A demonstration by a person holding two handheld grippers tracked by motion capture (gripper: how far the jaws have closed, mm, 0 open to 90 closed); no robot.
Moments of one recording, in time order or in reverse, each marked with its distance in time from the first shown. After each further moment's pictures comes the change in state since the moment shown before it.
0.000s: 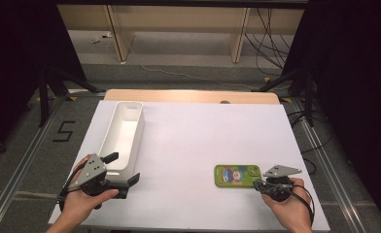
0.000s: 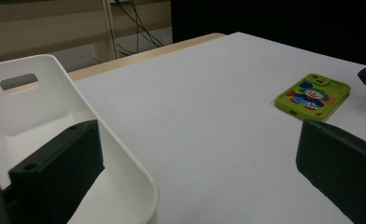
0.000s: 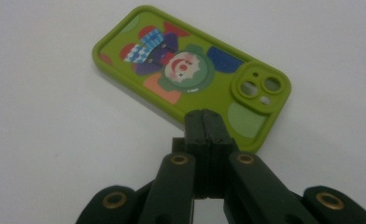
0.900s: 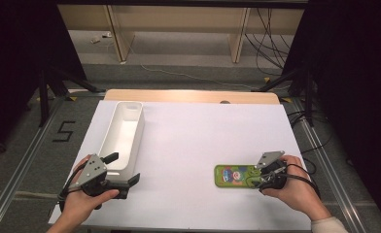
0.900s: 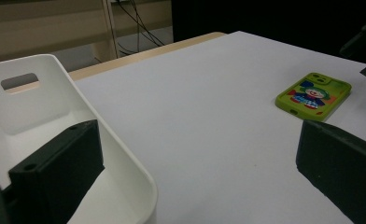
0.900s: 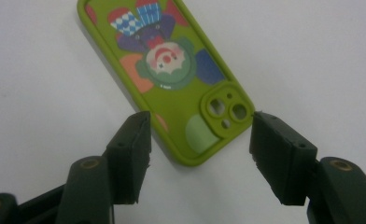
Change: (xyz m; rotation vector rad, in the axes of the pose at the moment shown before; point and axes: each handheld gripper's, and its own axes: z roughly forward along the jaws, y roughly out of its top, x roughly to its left) left arm -0.001 -0.001 0.000 0.004 0.003 0.001; right arm -0.020 0.041 0.002 0.197 0.000 -0.381
